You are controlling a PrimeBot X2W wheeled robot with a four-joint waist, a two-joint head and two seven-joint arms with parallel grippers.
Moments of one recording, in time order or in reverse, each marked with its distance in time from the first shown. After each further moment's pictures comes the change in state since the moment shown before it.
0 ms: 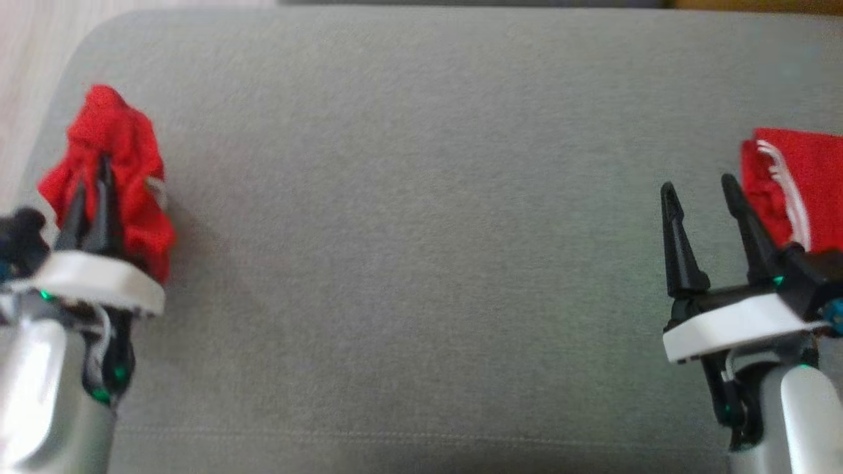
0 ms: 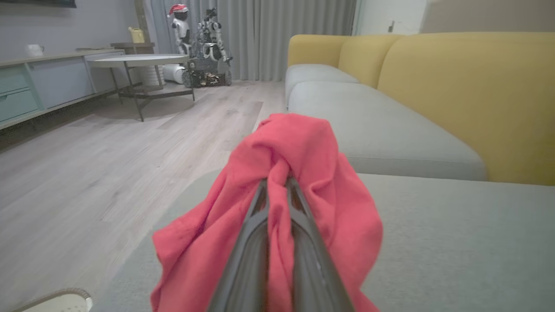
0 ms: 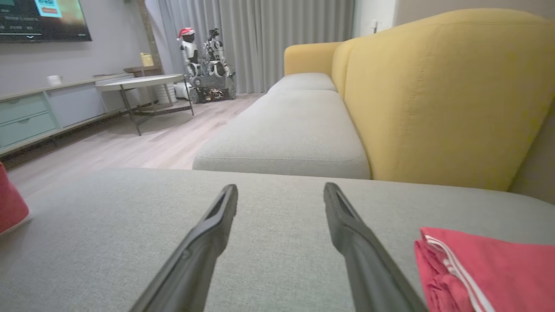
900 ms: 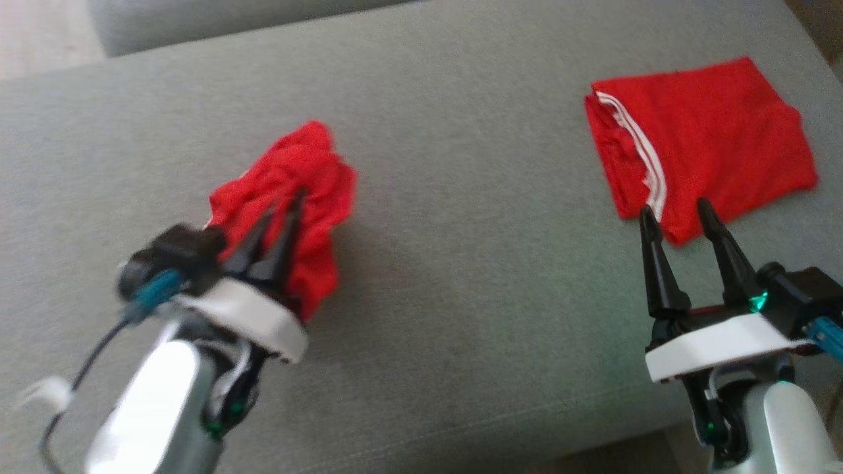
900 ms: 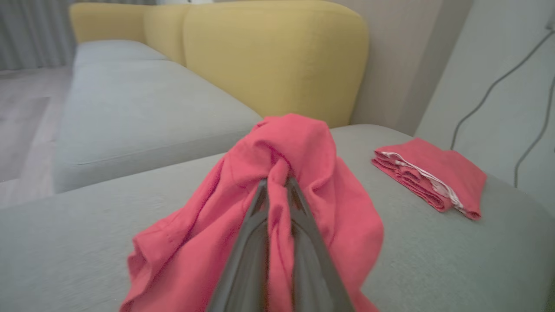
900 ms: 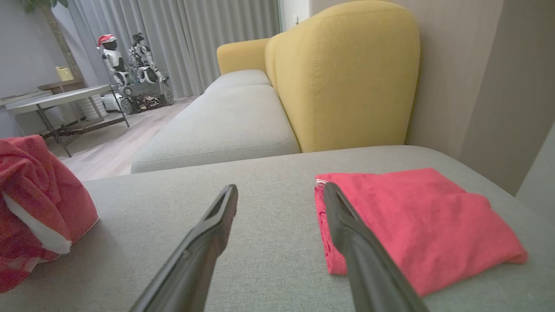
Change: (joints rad) left arm 0.098 -0.066 -0.254 -0.327 0.039 -0.019 0.183; right arm 0.046 0.009 0.043 0.013 0.063 0.000 -0.021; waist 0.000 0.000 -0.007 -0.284
